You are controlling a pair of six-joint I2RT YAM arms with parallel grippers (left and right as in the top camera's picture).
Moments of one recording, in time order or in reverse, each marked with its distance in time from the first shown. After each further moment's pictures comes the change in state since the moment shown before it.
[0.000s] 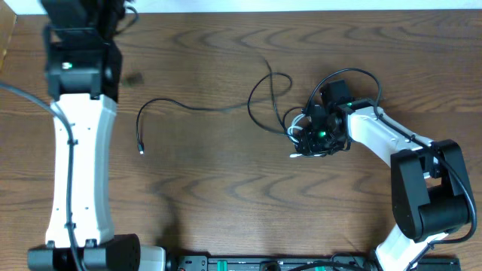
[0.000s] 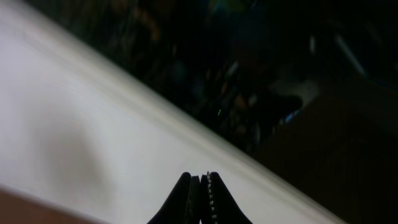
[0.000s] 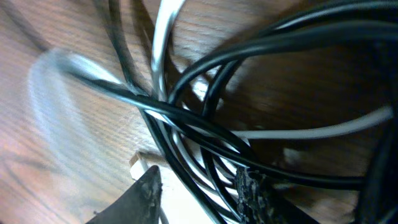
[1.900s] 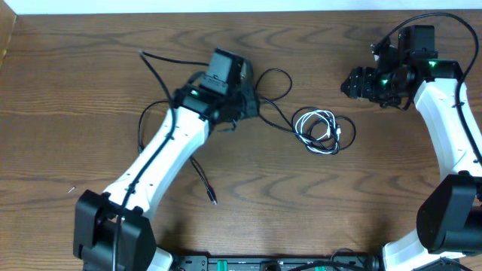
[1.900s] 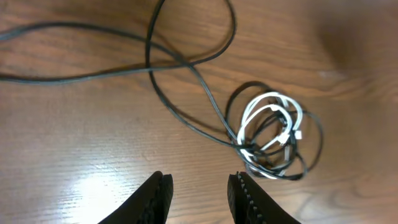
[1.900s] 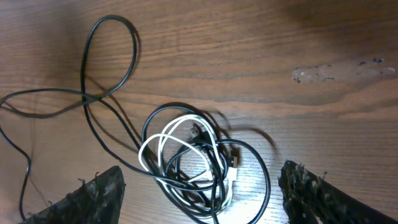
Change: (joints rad) left arm -0.476 0.061 -0.509 -0.453 0.046 0.102; right arm -0.305 -0.120 0.379 -0.209 0.024 0.075
